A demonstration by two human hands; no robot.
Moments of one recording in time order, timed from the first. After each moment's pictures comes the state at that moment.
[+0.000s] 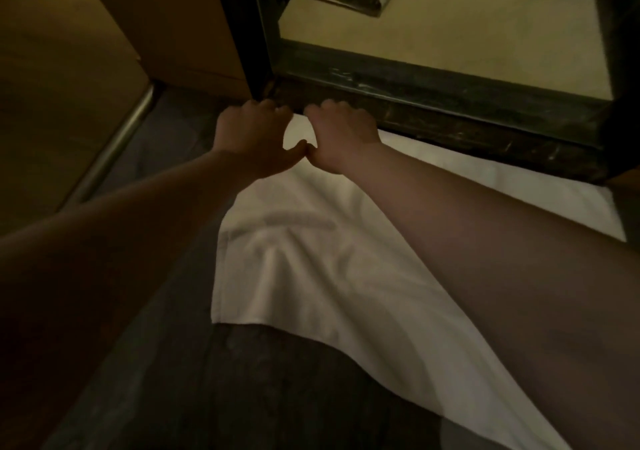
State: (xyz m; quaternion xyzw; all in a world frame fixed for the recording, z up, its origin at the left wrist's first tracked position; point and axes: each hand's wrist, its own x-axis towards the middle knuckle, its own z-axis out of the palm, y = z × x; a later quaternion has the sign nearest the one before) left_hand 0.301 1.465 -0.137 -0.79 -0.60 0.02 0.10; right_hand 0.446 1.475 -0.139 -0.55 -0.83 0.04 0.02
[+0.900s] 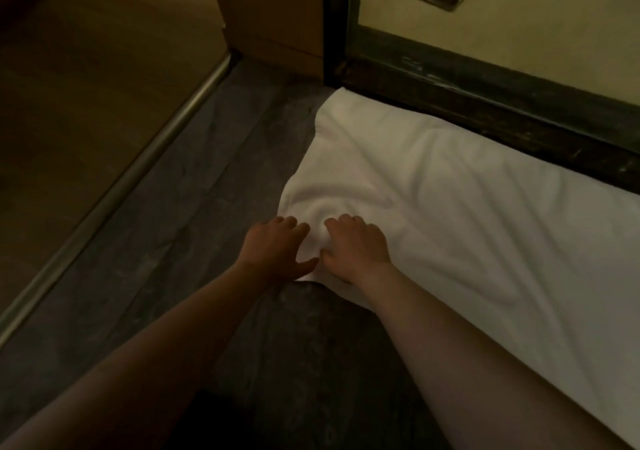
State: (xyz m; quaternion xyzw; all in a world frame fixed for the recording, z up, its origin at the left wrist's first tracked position) left_hand 0.226 1.283 -0.239 -0.76 -0.63 0.12 -0.11; right_hand 0.385 1.306 -0.226 -0.53 -0.83 0.19 -0.08
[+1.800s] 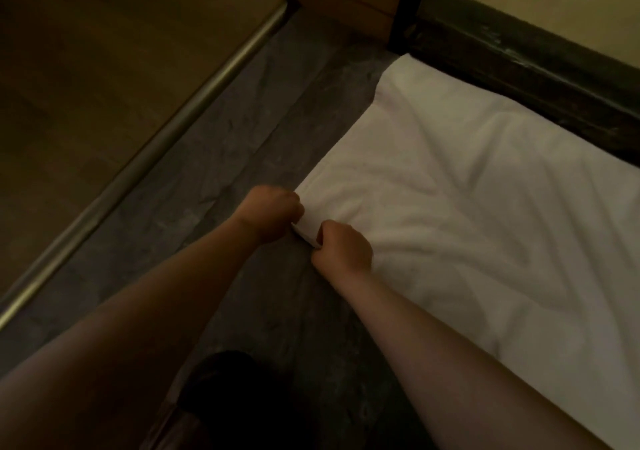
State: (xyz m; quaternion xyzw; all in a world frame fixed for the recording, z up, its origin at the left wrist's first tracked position) left_hand 0.143 1.273 -0.229 -0.79 -0.55 0.24 -0.08; right_hand 0.292 1.255 -0.247 -0.59 -0.74 0.32 -0.06
